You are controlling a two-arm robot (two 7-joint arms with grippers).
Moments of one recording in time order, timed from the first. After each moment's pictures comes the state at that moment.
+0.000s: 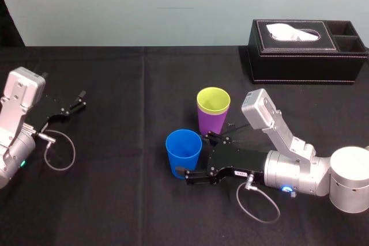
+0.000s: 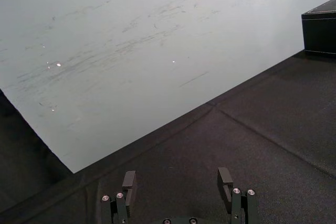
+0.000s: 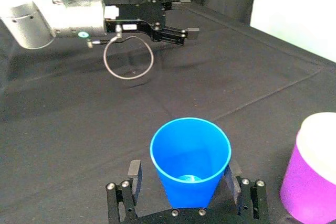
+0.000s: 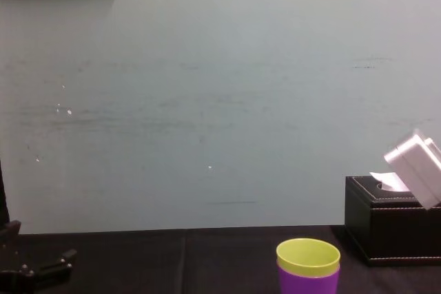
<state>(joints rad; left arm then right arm) -0.20 0.60 0.45 -1.41 -0.25 -0.12 0.03 0.30 0.56 -0.62 -1.50 0.41 0.11 0.63</state>
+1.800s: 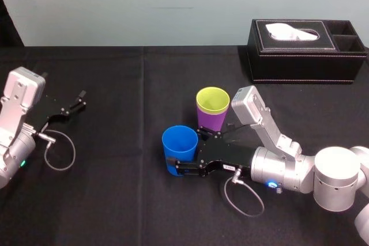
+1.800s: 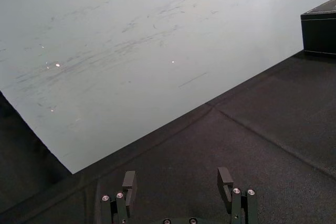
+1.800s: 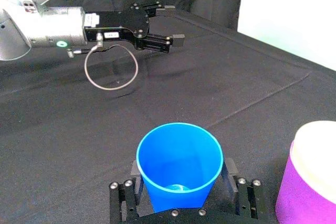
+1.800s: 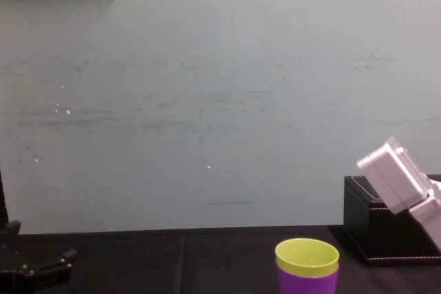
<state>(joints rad) -0.20 0.60 0.45 -1.41 -0.25 -0.12 0.03 0.31 0.47 -0.60 -1.42 0.38 0.08 0.61</state>
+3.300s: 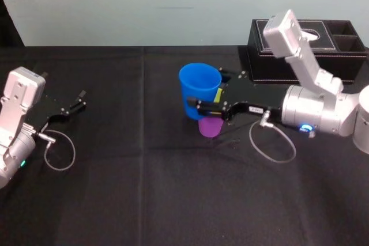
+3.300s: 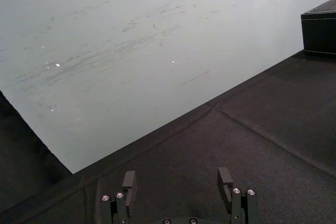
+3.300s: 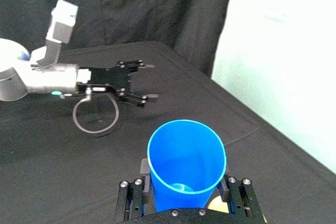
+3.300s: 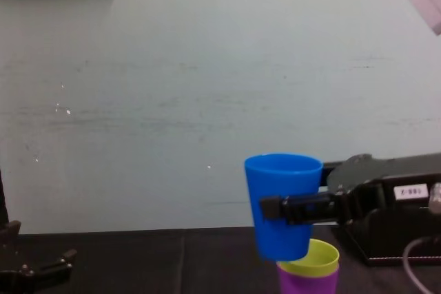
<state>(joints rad) -0.20 0.60 0.45 -1.41 -0.25 -0.12 0.03 0.42 0.60 -0.53 -1.64 0.44 0.24 0.61</state>
